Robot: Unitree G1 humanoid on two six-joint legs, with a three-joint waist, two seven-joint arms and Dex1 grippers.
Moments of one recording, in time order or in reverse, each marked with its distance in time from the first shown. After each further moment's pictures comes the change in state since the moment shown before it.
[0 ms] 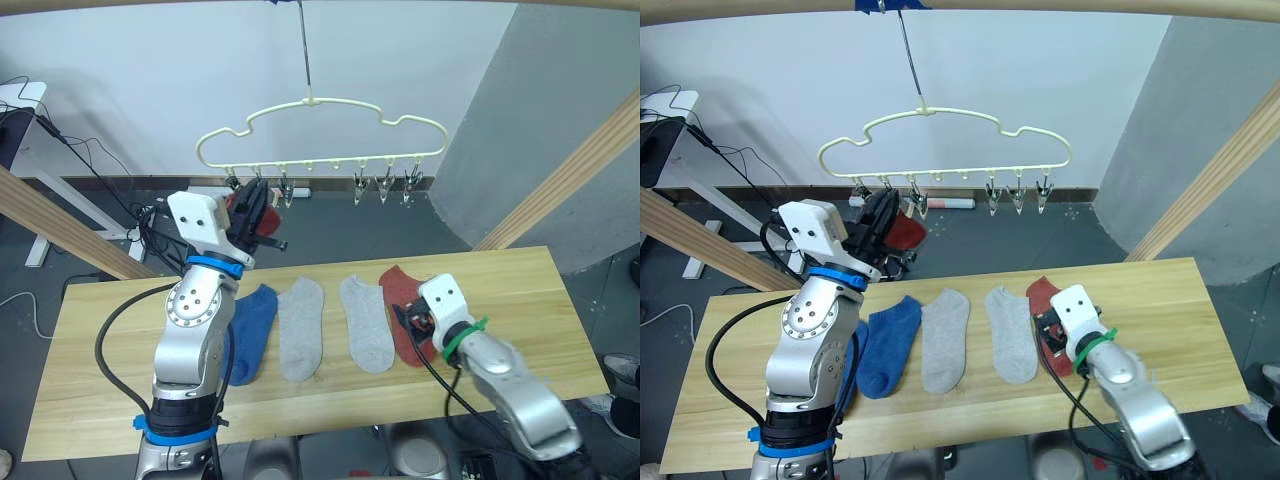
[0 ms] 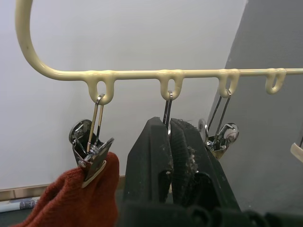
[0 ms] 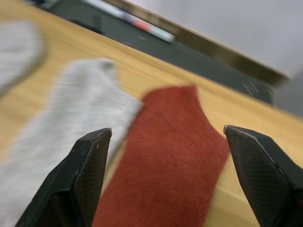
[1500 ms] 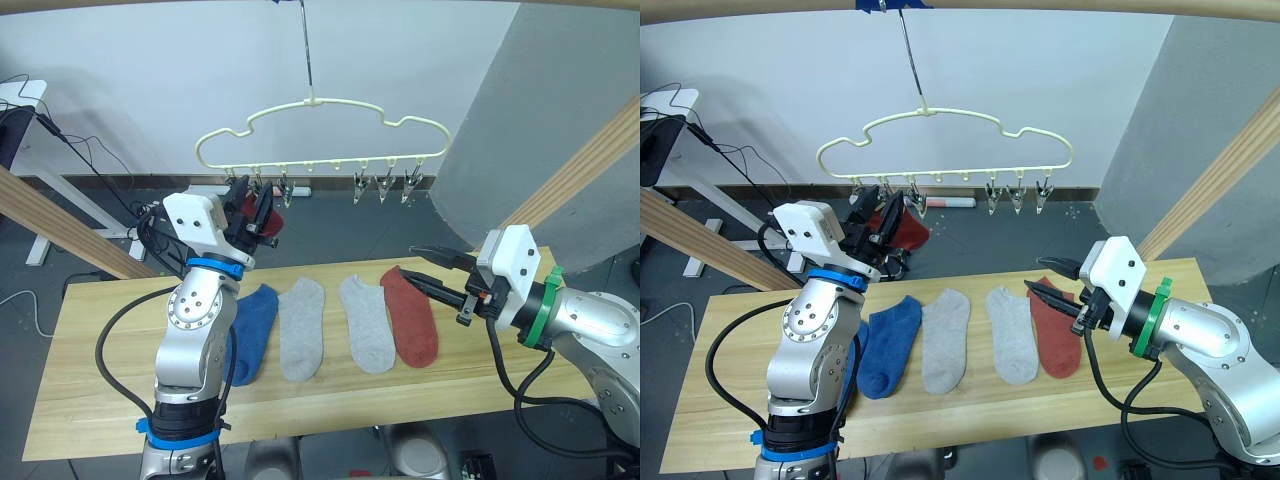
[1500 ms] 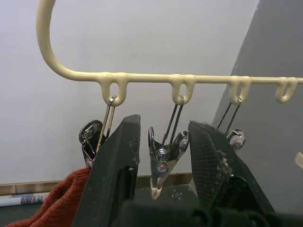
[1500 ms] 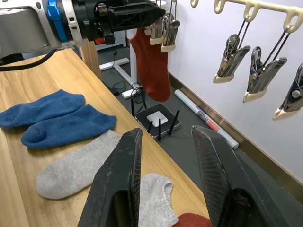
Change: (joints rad) left arm 0.011 -0.020 0.008 -0.027 -0.006 0.010 0.040; right arm -0.121 -0.374 -0.354 -0.456 0.507 0.054 0.556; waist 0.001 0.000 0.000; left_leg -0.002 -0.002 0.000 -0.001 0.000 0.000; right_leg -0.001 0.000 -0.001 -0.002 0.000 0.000
